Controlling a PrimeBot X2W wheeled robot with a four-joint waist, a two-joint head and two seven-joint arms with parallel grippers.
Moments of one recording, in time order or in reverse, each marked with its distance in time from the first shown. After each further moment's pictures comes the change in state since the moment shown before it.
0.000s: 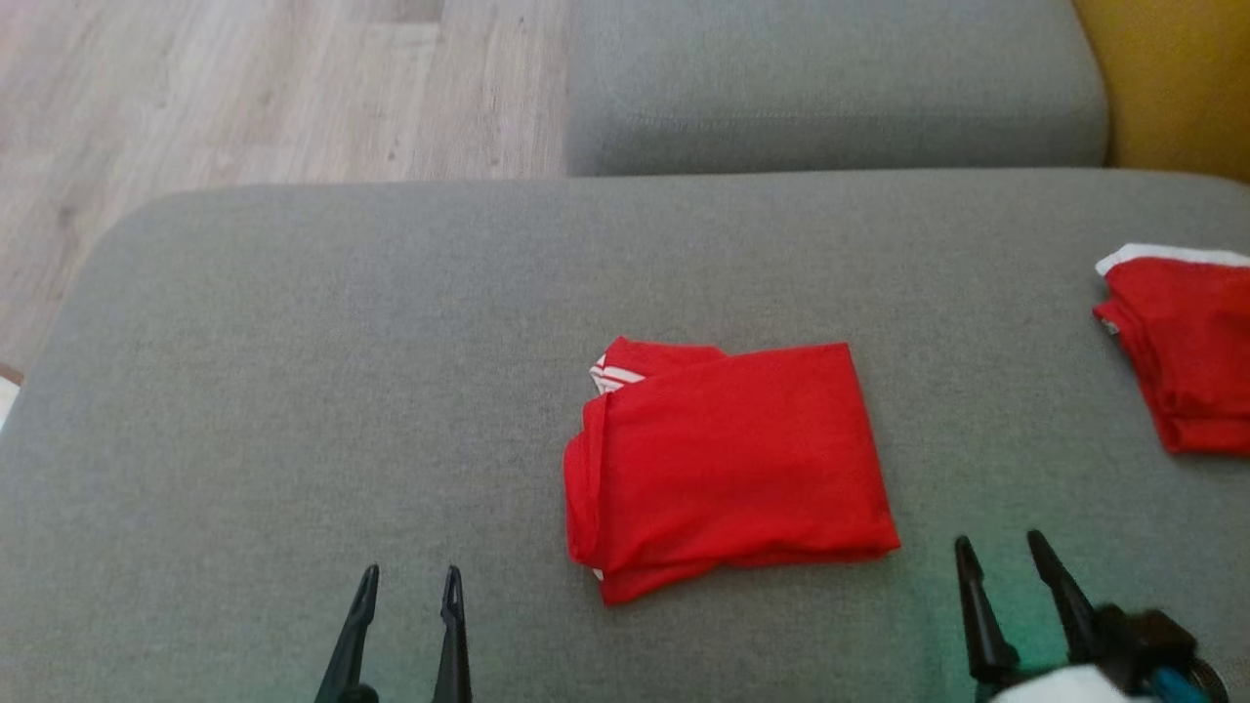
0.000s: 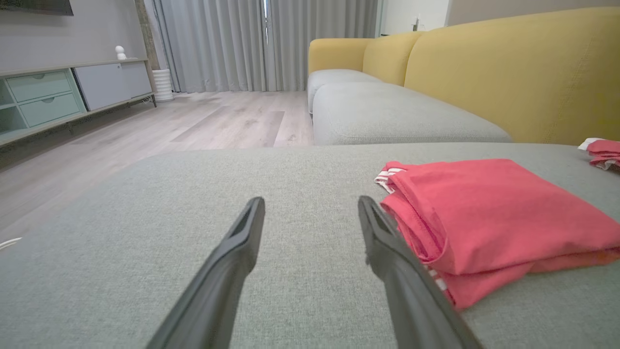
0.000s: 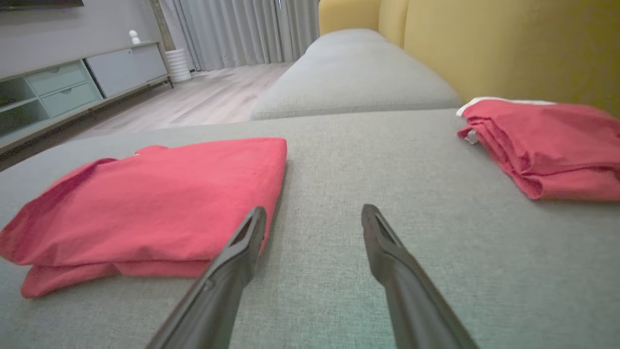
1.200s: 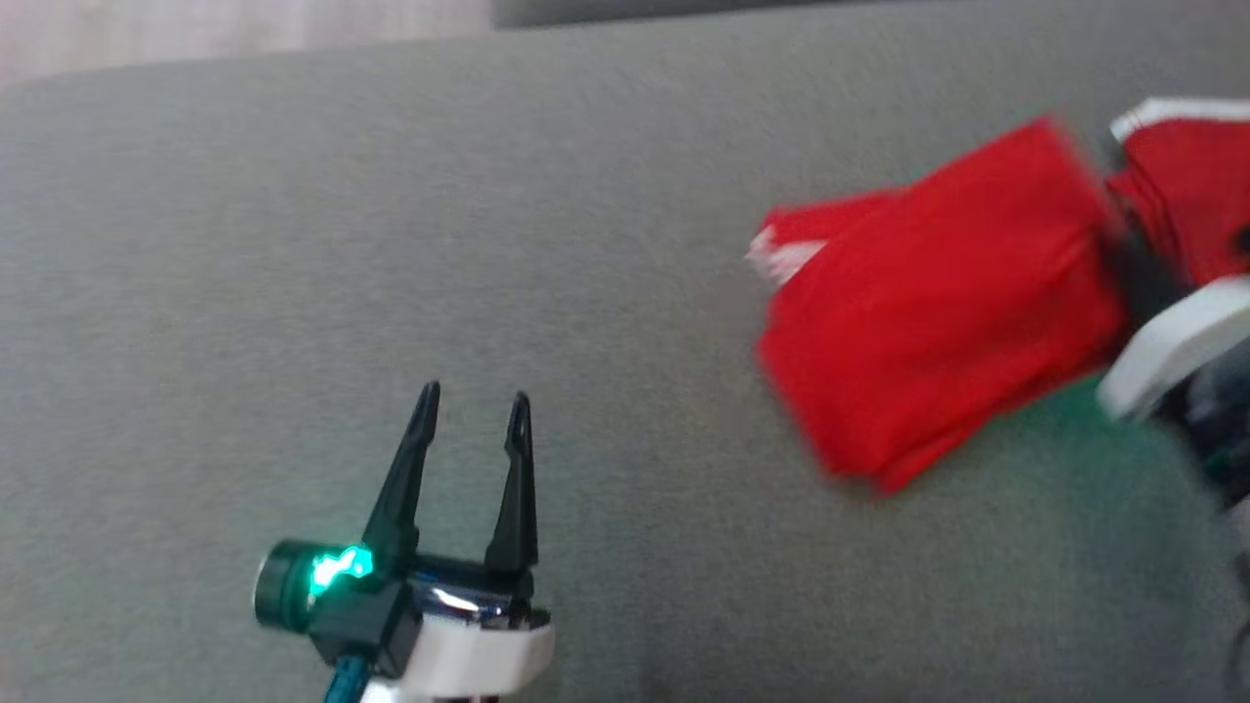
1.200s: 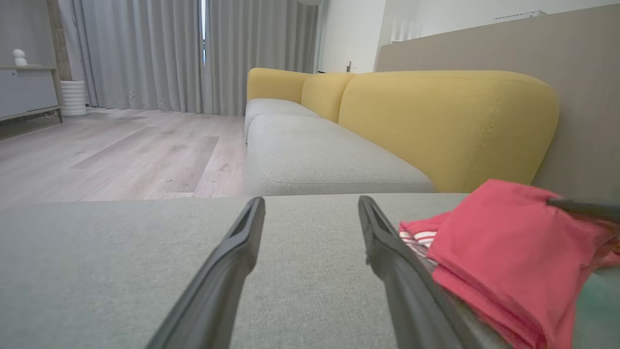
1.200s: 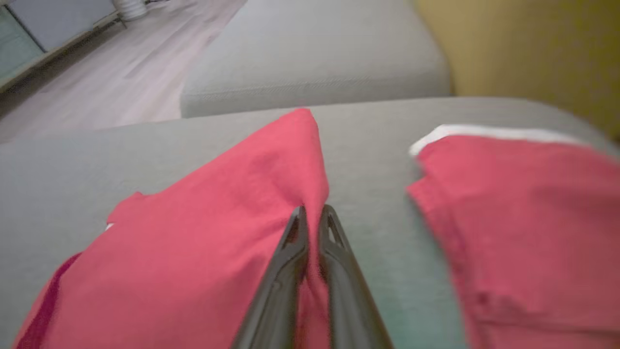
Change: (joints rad) left arm -0.221 -0.008 -0.121 -0.142 -0.059 -0.011 -0.003; right arm -0.612 -0.340 0.195 0.220 0.423 0.000 0.400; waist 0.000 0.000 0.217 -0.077
